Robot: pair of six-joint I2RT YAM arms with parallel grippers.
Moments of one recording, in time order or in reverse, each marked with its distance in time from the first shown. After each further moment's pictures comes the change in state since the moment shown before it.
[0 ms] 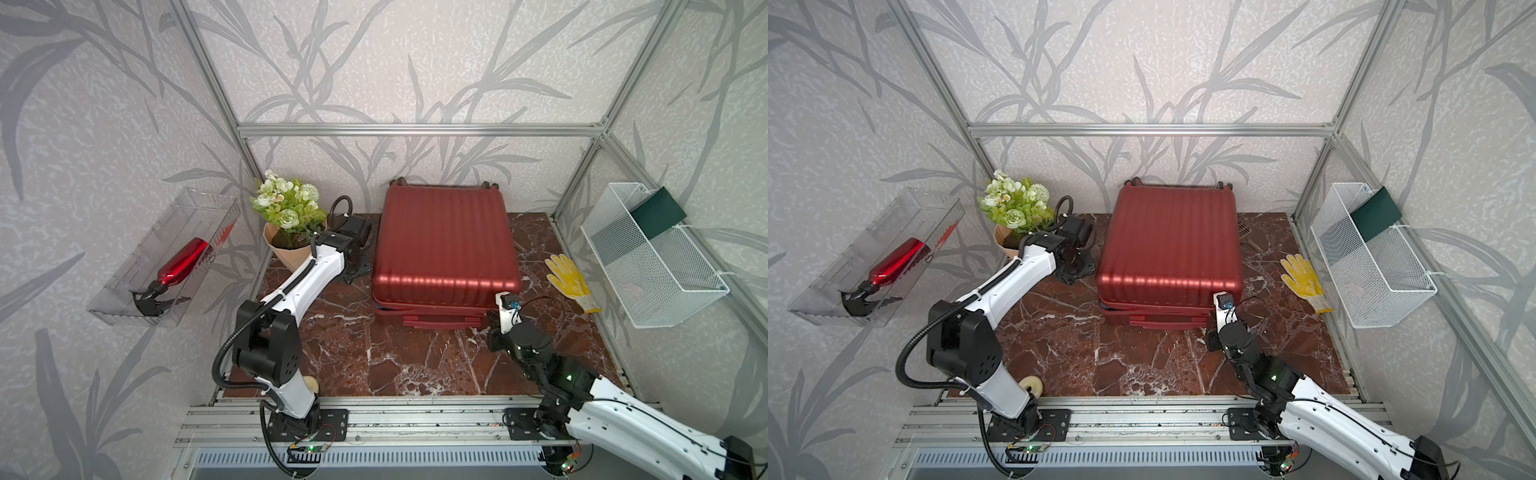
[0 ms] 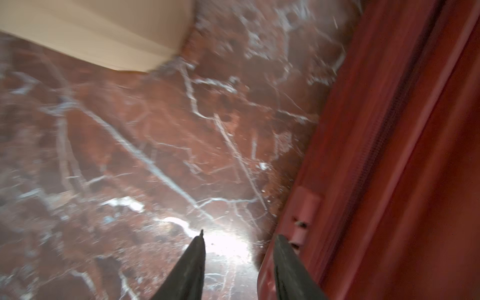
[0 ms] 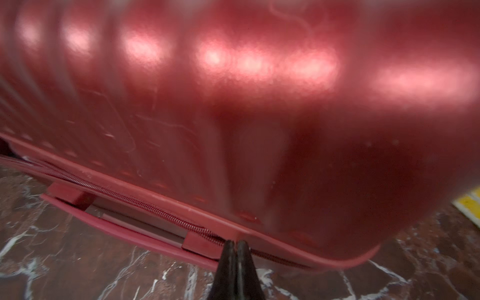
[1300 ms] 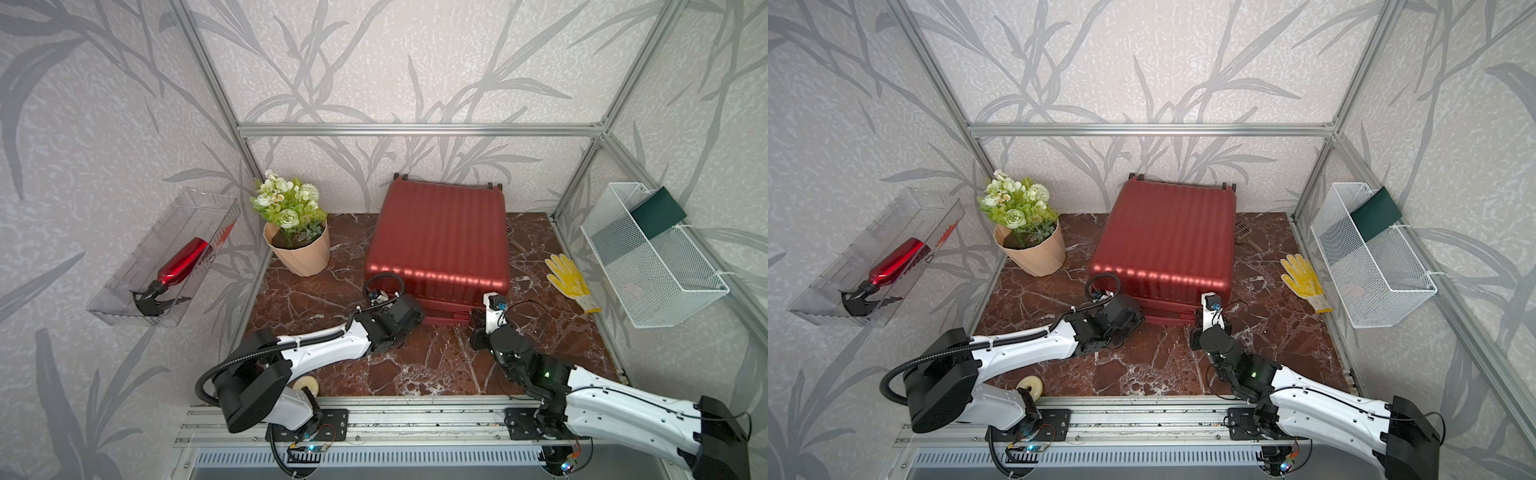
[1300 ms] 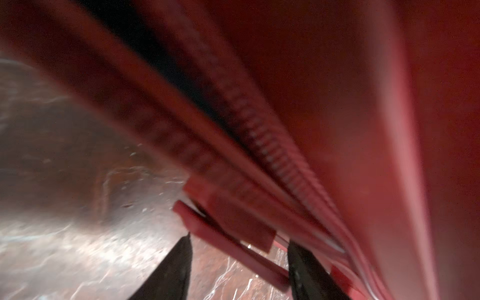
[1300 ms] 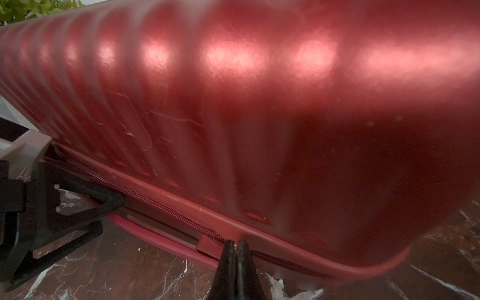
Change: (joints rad) left arm -0.566 -0.146 -0.637 0.776 -0.050 -0.826; right arm 0.112 0.185 -0.018 0.230 0.121 0.117
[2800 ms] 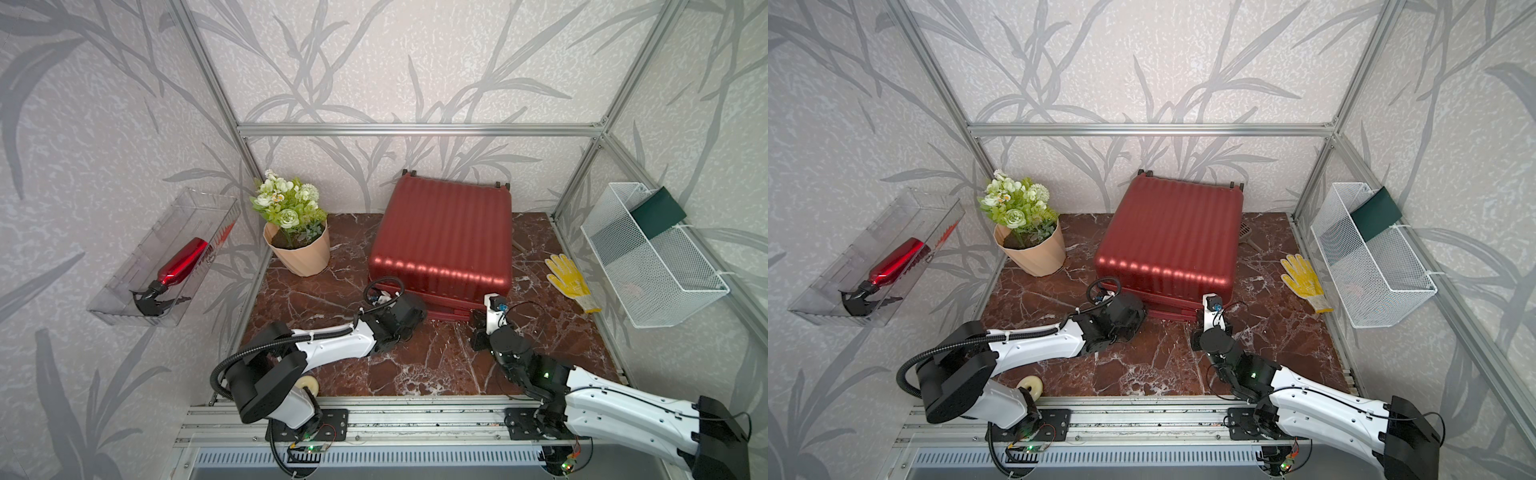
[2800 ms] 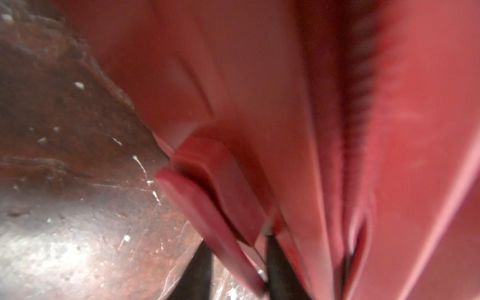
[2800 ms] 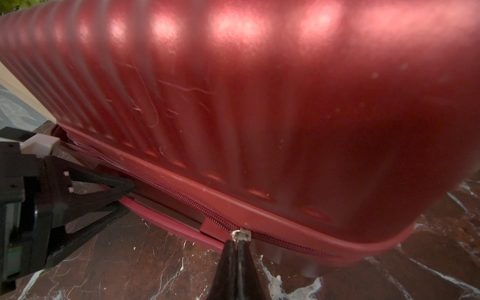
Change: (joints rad) left arm 0.018 0.056 -0.010 0.179 -0.004 -0.234; right arm 0.004 -0.012 -0.014 -0.008 -0.013 0.022
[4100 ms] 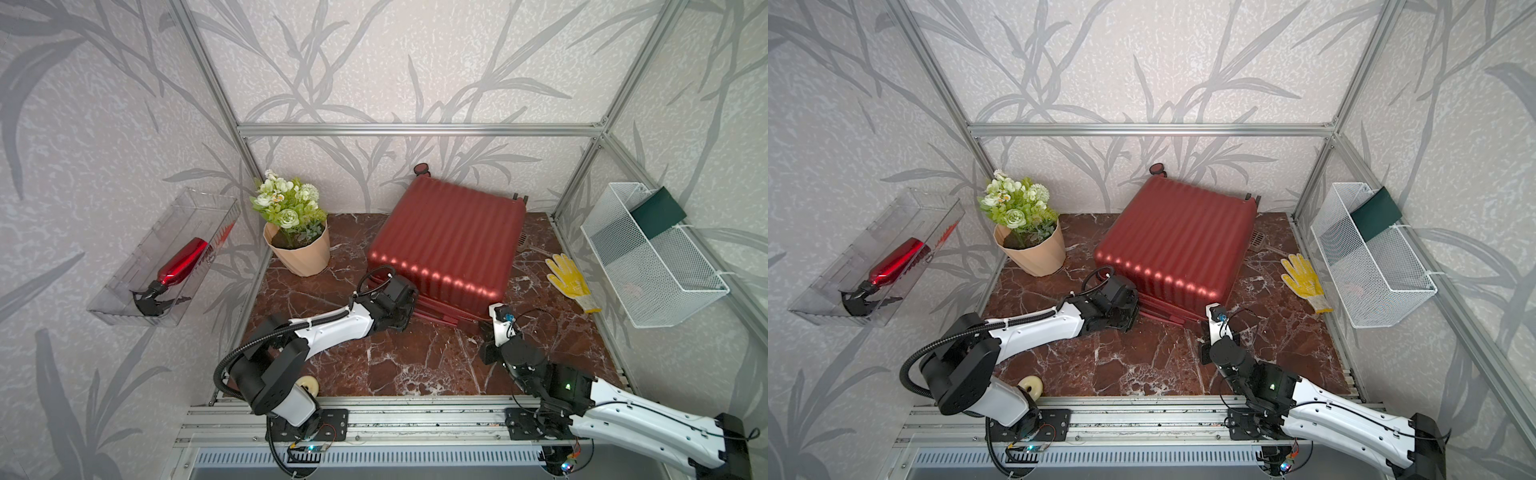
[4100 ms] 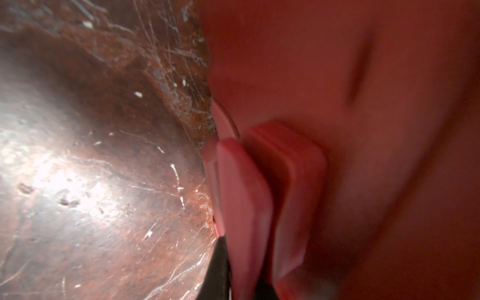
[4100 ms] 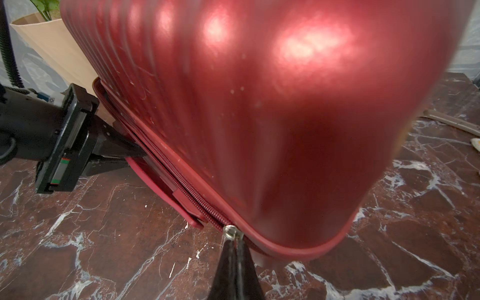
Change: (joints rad) left arm 0.150 0.030 0.095 -0.205 0.195 -0.040; right arm 0.051 -0.212 0.008 -0.282 -0.008 -0.039
